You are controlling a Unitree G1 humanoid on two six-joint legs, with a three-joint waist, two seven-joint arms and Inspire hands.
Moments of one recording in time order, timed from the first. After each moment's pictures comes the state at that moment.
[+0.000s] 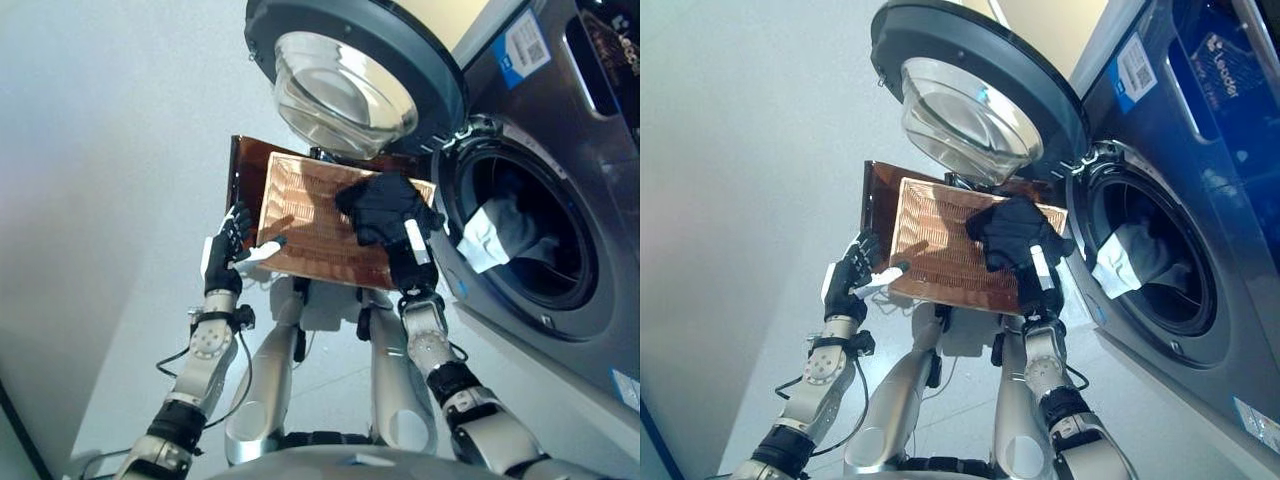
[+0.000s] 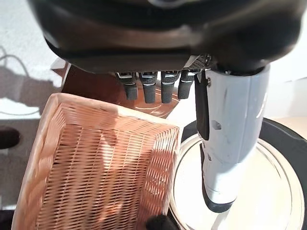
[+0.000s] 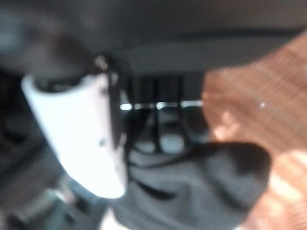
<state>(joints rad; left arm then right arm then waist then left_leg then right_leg) -0.06 0.24 -0.25 0.29 -0.36 -0.27 0.27 -0.32 -0.11 0.12 0.74 1.40 -0.38 0.07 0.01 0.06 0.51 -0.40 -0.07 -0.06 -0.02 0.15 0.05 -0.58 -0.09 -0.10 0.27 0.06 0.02</state>
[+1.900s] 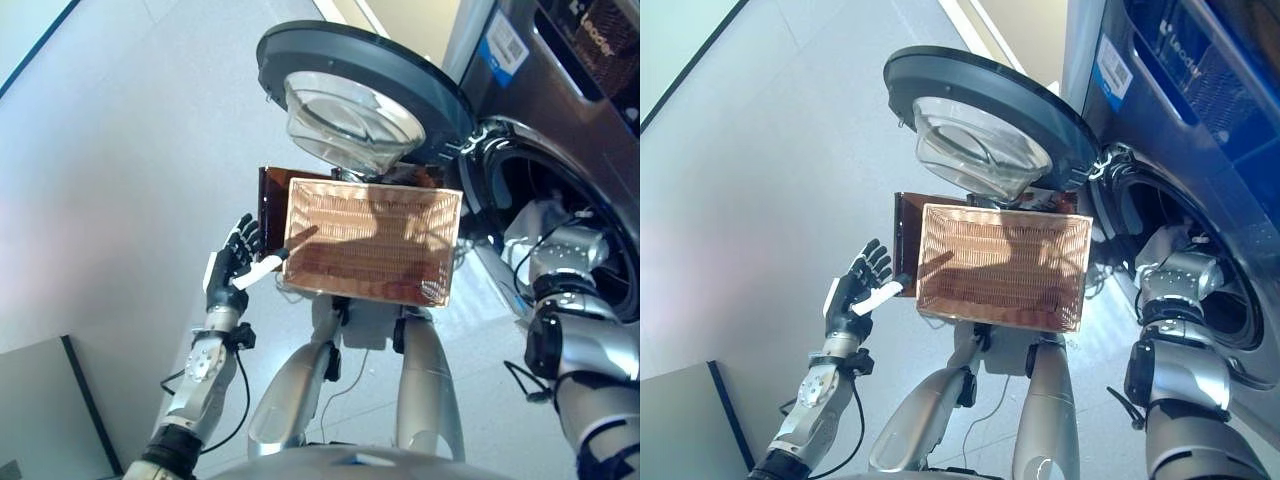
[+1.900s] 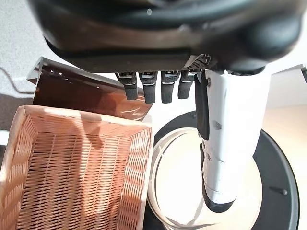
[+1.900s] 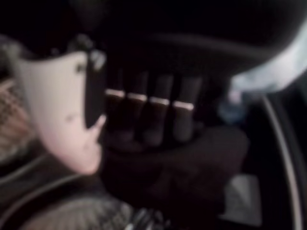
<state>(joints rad) 0.04 0.25 -0.29 0.23 -0.45 -0.33 0.17 -0.84 -0.61 -0.28 1.14 1.38 -0.53 -0.29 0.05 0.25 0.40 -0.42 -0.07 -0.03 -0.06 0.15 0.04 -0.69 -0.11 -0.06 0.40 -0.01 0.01</state>
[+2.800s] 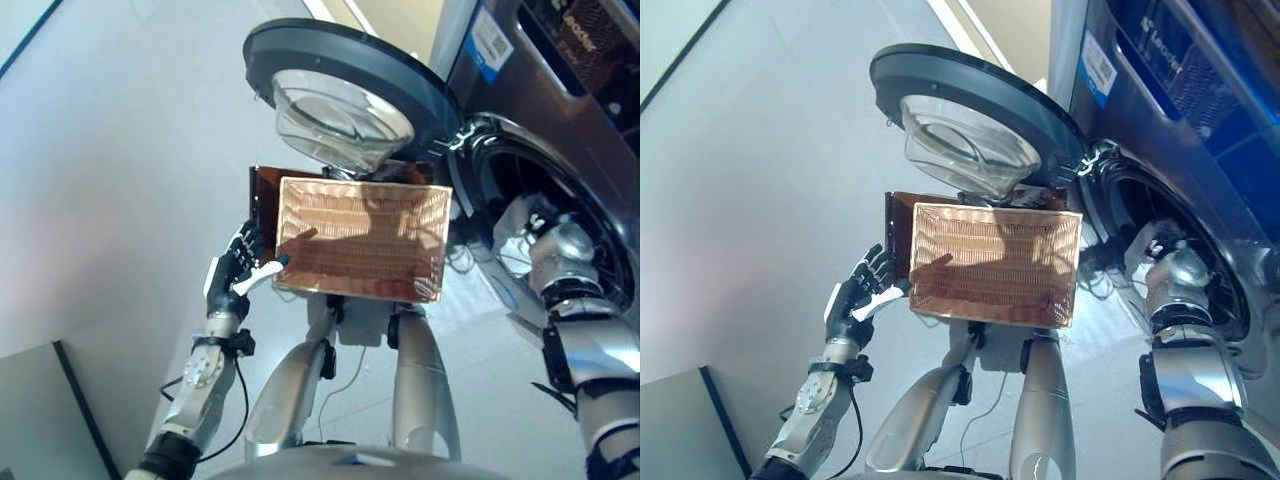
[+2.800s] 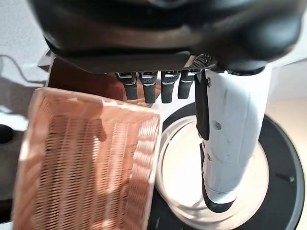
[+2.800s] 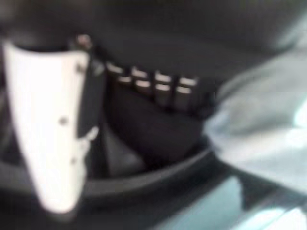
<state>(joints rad) 0.09 0.28 -0.30 0.20 -0.47 -0.33 0.13 -0.78 -0.68 0.16 1.13 0.49 -0.25 -0.40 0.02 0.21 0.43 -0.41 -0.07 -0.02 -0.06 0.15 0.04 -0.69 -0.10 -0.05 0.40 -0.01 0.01</state>
